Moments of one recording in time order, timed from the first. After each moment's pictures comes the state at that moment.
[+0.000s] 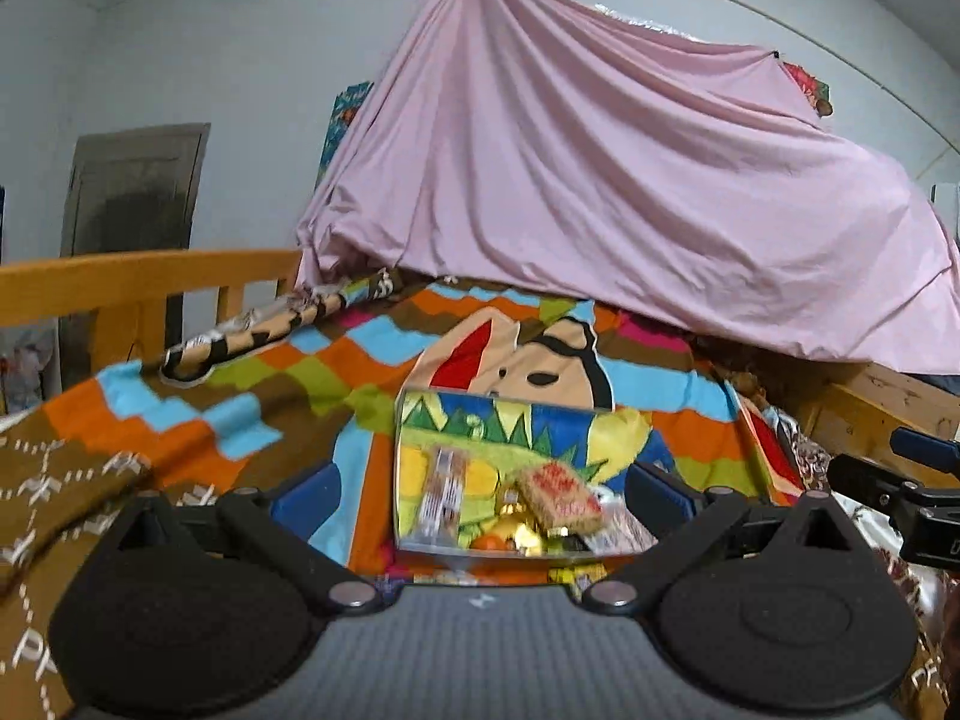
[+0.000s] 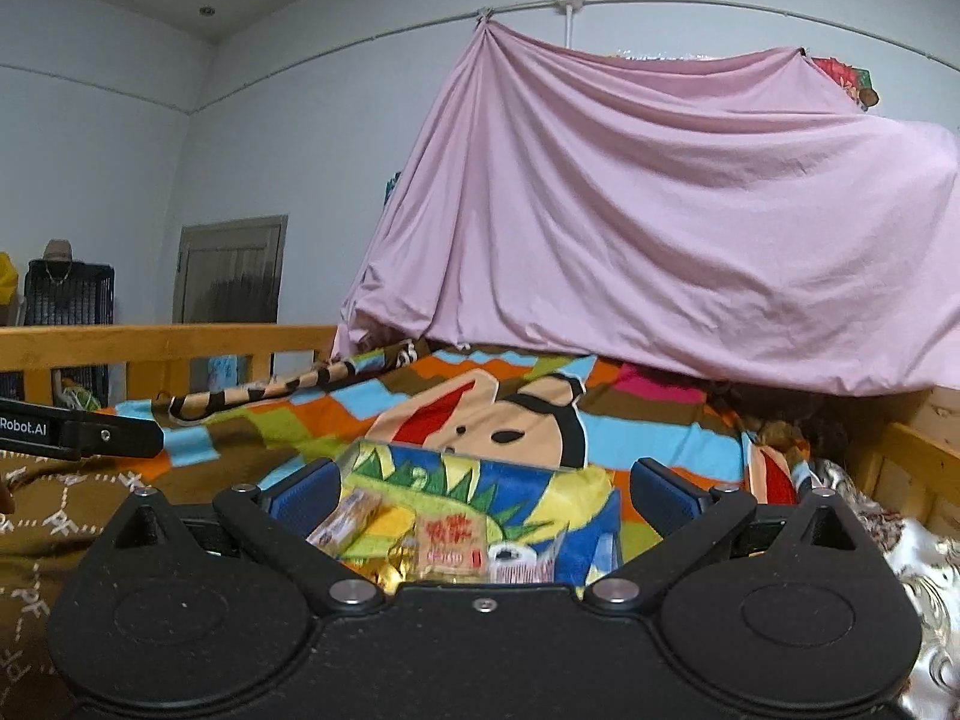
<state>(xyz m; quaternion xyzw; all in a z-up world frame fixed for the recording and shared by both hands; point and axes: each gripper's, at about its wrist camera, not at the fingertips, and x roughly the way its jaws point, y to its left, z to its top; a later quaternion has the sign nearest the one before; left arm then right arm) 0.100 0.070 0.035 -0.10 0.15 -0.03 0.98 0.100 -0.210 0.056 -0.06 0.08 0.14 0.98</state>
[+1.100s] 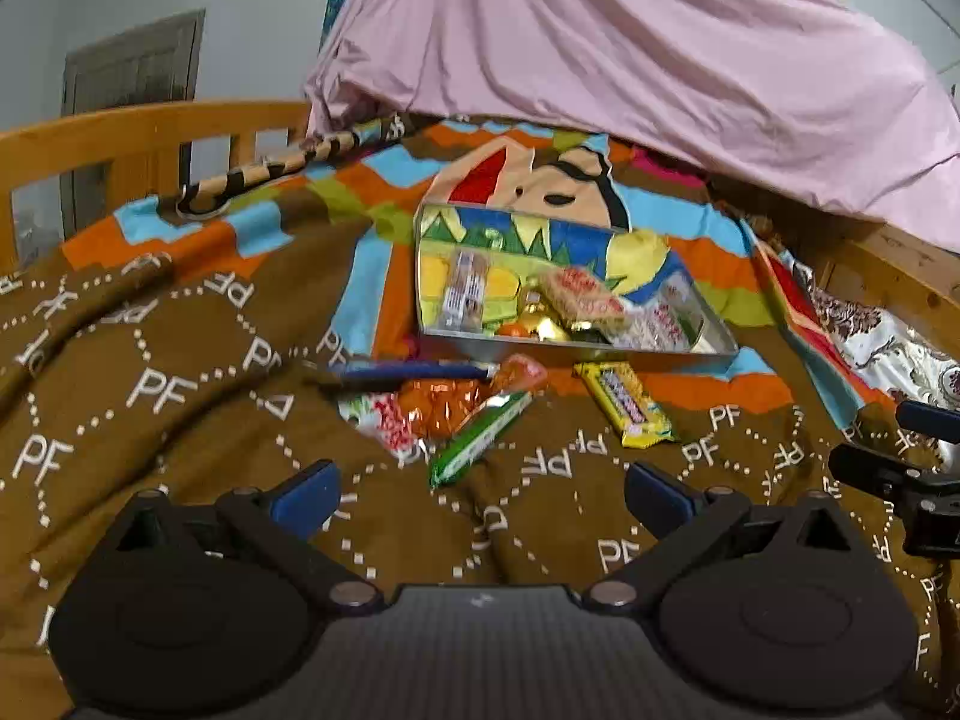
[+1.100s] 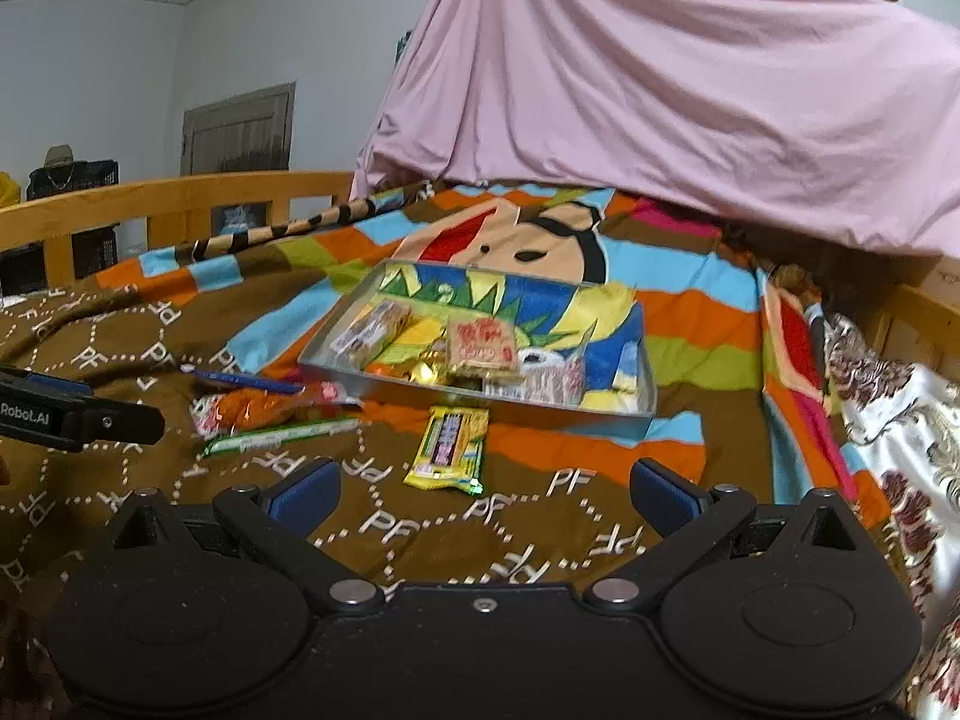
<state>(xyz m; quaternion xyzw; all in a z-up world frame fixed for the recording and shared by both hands) 0.070 0.066 -0.032 -0.08 0.30 -0.03 0.95 0.067 -0.203 -0.014 -0.08 0.22 0.15 0.96</state>
